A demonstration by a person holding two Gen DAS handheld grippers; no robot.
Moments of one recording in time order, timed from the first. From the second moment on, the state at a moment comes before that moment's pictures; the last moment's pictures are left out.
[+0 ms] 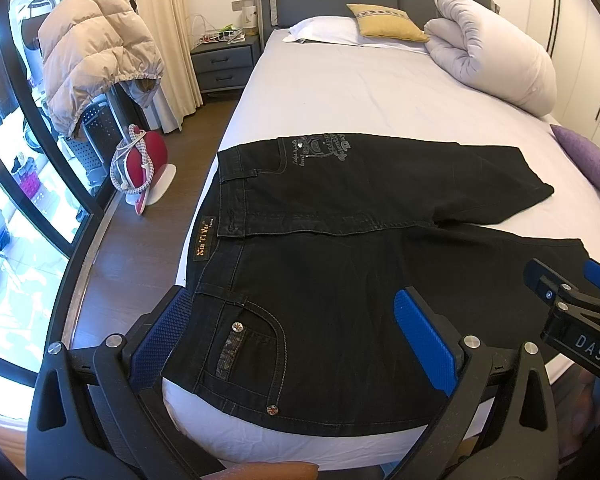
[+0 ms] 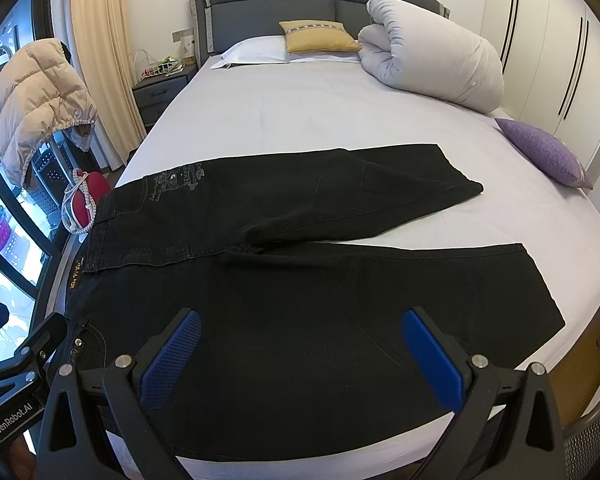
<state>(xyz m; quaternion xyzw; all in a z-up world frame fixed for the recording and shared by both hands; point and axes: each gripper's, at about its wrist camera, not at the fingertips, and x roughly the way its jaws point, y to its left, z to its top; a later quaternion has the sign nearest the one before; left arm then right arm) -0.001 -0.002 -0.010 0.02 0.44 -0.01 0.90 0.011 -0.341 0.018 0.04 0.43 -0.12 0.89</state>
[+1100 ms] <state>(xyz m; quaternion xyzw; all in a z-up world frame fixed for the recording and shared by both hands) -0.011 0.007 -0.007 0.01 0.38 0.00 0.93 0.012 -0.337 0.010 0.04 0.44 -0.11 0.89</state>
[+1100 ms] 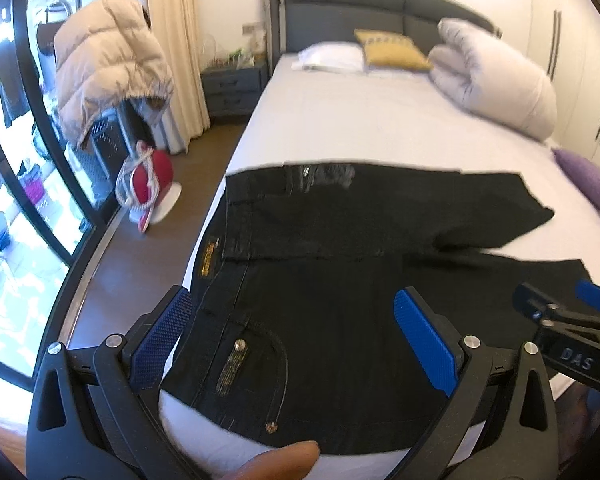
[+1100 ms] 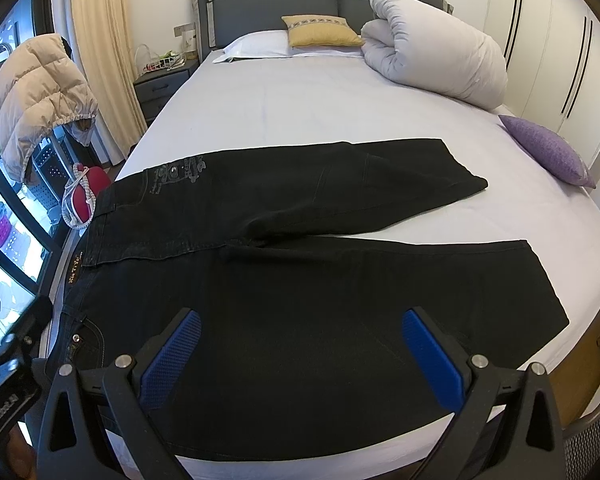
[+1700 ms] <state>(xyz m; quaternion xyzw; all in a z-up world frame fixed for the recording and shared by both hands) 0.085 0.061 0.010 0.05 0.32 -0.01 0.95 0.085 -0.370 0.046 0.05 0.35 -0.06 0.93</state>
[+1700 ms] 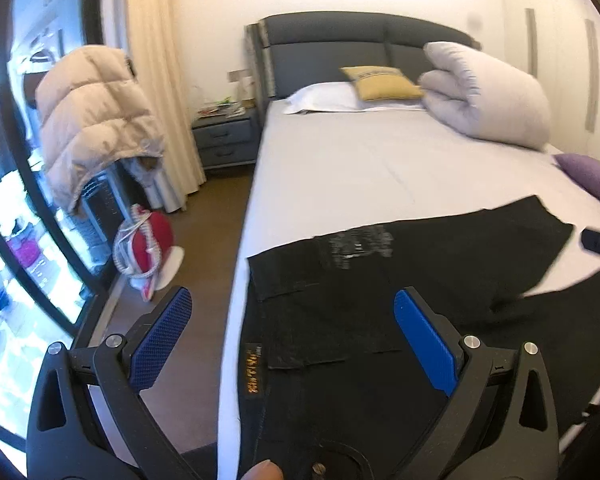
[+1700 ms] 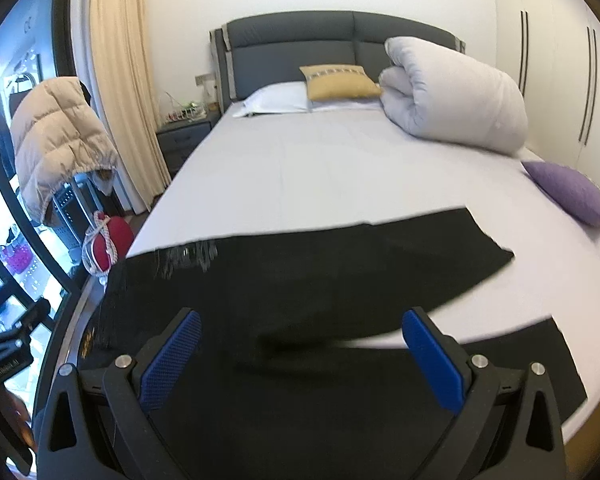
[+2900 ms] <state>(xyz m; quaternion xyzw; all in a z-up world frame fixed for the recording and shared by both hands) 0.435 0.067 -0.141 0.19 0.60 -0.37 0.68 0.288 -0.379 -0.039 -0.07 0.44 0.21 0.87</state>
